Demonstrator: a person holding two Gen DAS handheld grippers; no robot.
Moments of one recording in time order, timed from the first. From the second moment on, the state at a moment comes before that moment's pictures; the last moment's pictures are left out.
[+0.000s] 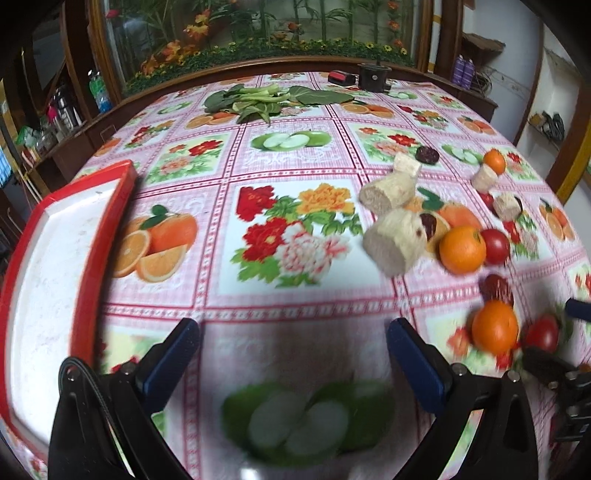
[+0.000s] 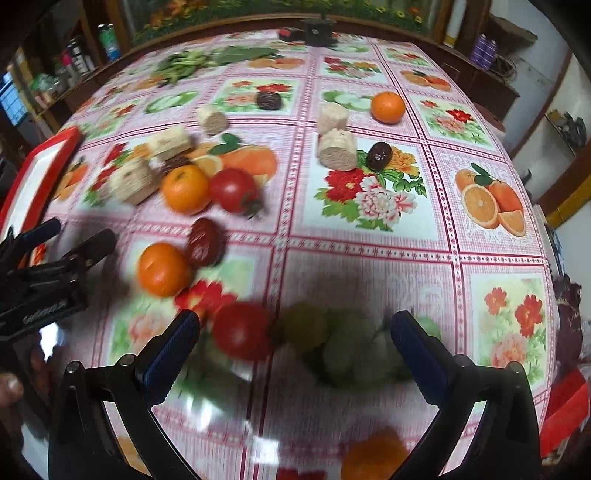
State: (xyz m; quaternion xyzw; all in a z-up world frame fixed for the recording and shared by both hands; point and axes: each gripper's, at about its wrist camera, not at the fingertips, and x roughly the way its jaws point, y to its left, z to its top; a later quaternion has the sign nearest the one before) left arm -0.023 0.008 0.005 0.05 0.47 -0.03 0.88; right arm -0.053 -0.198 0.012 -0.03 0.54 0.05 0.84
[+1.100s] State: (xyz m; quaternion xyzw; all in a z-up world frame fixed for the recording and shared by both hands) left arm -0.042 -0.079 0.018 0.02 0.48 -0.18 0.86; right arm -0.132 -0.276 0.045 -0.04 0.47 0.08 0.88
